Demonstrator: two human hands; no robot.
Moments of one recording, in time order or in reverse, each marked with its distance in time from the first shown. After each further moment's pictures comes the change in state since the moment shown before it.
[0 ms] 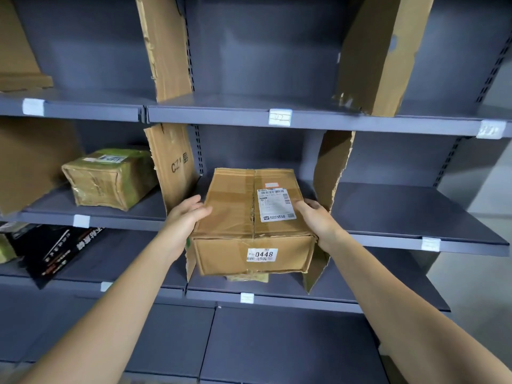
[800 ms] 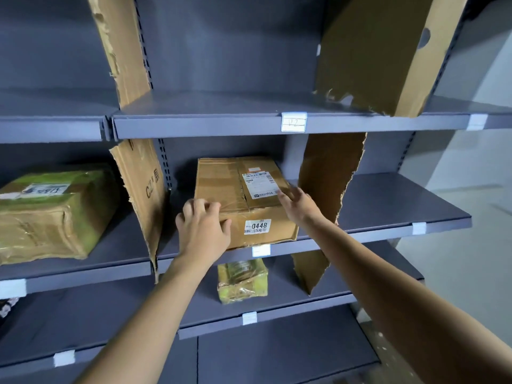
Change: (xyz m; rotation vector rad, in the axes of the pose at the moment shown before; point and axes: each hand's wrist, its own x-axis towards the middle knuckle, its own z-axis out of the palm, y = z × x) left_hand 0.108 -0.017 0.014 1.241 0.114 0.605; right_hand 0.068 -0.034 0.066 -0.414 0.278 -0.190
